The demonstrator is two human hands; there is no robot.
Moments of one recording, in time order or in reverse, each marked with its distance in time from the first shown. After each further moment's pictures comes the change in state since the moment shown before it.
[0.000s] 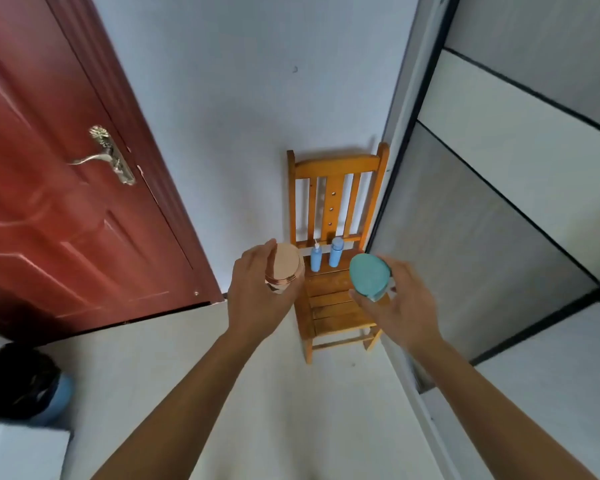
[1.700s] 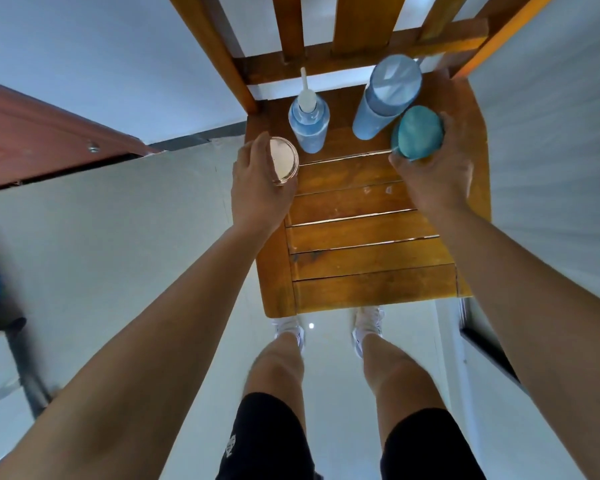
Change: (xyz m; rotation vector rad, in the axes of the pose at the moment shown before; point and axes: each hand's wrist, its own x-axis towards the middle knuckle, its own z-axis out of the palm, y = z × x) left_hand 0.160 -0.353 0.527 0.244 -0.382 -0.553; right_hand 0.233 0.473 0.441 -0.060 -0.306 0.648
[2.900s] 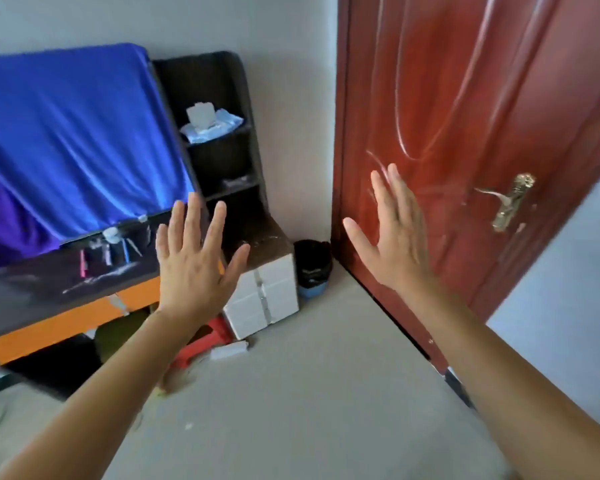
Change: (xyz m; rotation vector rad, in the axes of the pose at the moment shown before) left_hand -0.684 -0.172 -0.641 0.535 1.125 -0.610; right_hand -0.693 -0.552 -0.121 0.355 -0.224 -1.922
